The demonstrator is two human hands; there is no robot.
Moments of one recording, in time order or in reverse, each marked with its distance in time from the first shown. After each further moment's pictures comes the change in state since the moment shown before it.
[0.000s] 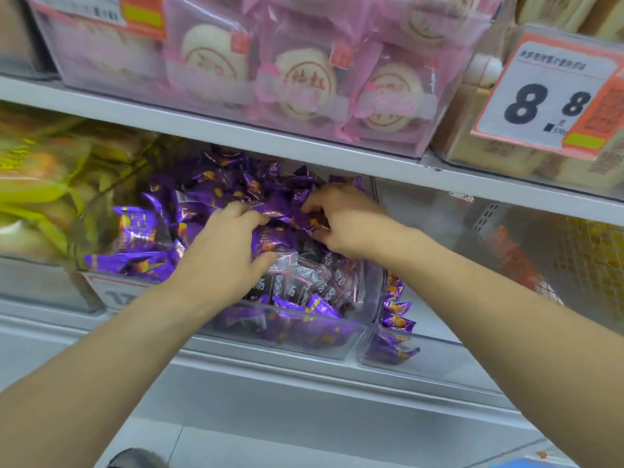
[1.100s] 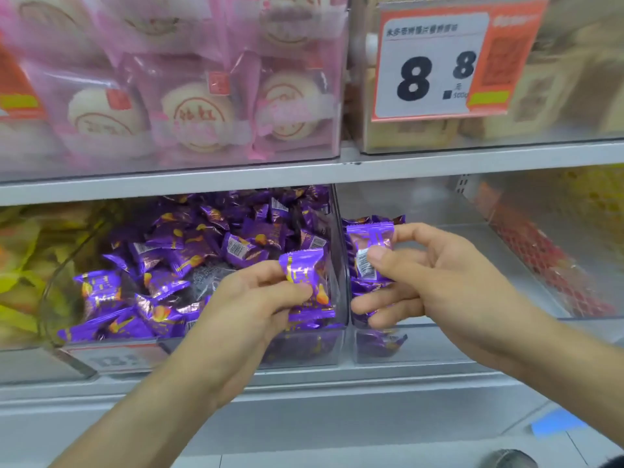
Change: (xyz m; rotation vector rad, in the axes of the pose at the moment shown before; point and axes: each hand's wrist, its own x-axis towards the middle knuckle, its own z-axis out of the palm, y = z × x) left_hand -0.034 0.085 -0.006 -1.259 -0.376 -0.384; right_hand -0.162 0.000 -0.038 1.600 0.222 0.572
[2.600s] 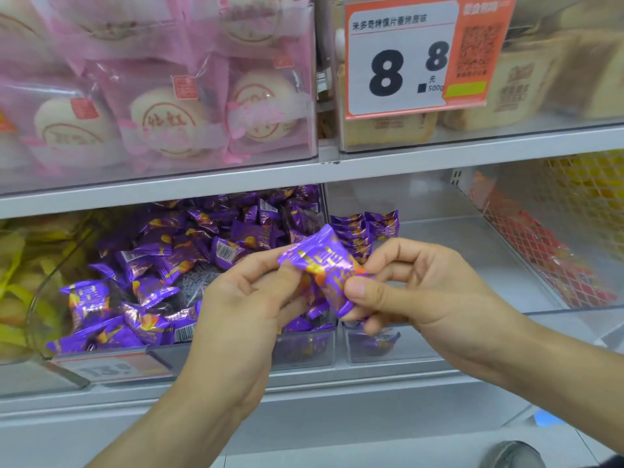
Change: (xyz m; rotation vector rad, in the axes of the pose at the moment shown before) left_hand -0.007 0.005 0.034 -0.163 0.173 0.154; right_hand -0.004 0.009 -0.003 0.073 -0.091 -0.086
